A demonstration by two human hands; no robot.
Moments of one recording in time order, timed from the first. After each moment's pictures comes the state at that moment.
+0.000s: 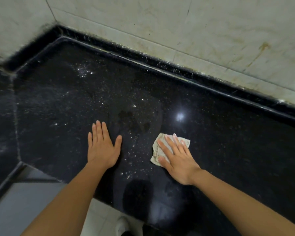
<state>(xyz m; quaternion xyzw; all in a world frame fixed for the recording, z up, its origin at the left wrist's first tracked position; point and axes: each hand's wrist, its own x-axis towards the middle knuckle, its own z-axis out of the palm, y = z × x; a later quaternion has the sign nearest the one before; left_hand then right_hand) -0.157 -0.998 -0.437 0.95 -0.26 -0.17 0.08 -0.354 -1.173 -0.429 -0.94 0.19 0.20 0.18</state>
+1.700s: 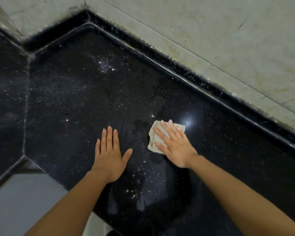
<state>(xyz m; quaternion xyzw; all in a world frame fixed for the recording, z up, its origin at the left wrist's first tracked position) -0.142 -0.995 -0.438 0.93 -0.25 -0.27 0.07 -0.233 -1.224 -0.435 -0.97 0.08 0.20 0.14</state>
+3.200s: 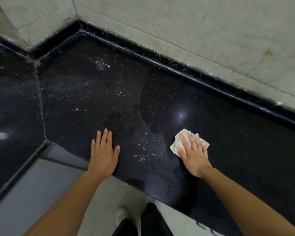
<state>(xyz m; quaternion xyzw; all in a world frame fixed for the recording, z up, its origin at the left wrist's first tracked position) -0.184 -0.910 -0.445 0.93 -0.29 -0.18 0.15 -0.382 -1.158 -0.431 -0.90 0.34 0.18 0.19</state>
